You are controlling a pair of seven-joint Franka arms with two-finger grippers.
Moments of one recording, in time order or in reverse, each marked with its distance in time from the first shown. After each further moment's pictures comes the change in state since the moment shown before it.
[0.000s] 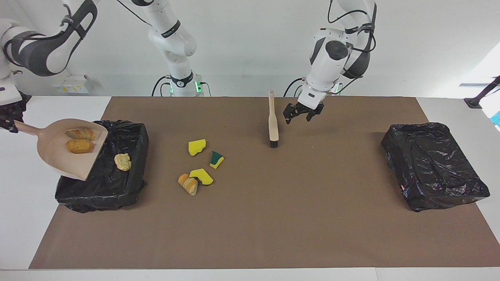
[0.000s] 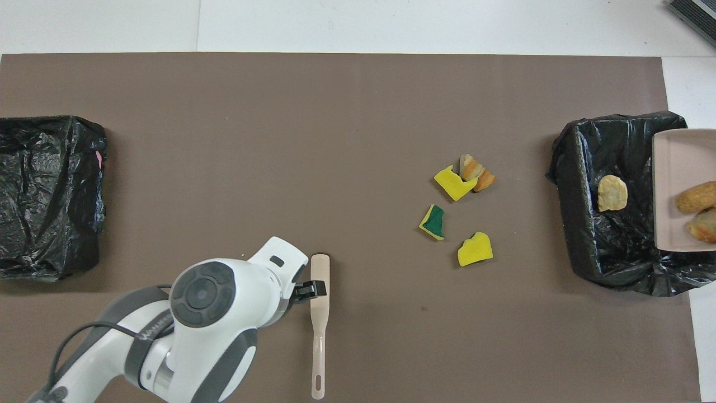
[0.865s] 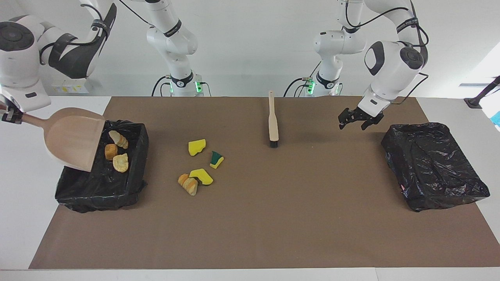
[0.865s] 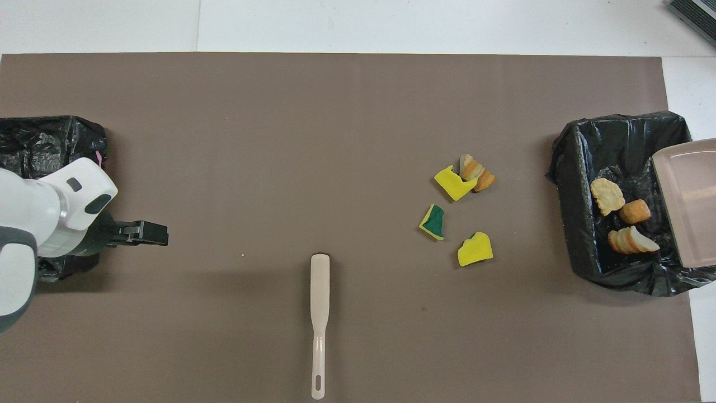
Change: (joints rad) left arm 0.240 -0.014 0.001 0.269 0.119 -0.379 0.363; right arm 0.117 -0.103 0.022 0.010 -0.134 -0.082 0.045
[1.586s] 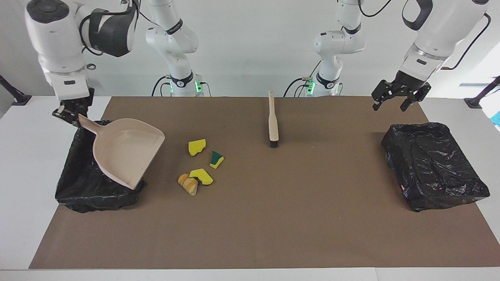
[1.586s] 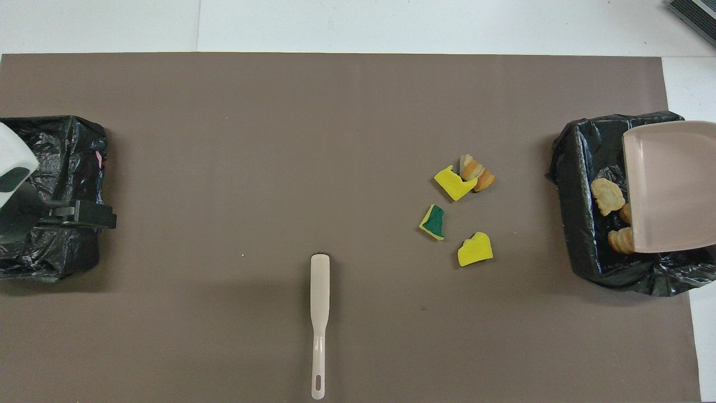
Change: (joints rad) left arm 0.031 0.099 -0.002 0.270 0.026 -0.059 0.001; right arm 0.225 -0.074 0.045 -0.107 0.340 -0.114 0.687
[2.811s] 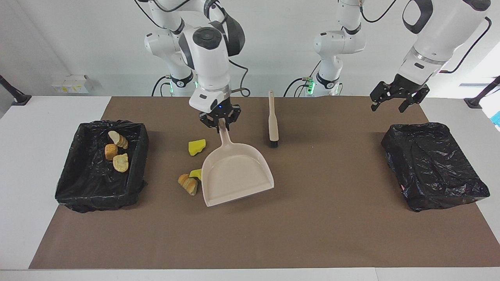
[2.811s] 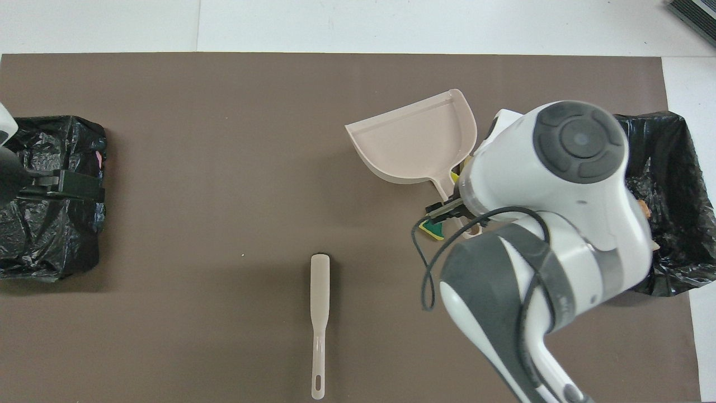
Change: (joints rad) left arm 0.000 0.003 -0.002 0.001 0.000 -0.020 0.034; right arm 0.649 0.316 0.003 0.030 0.296 0.320 1.731
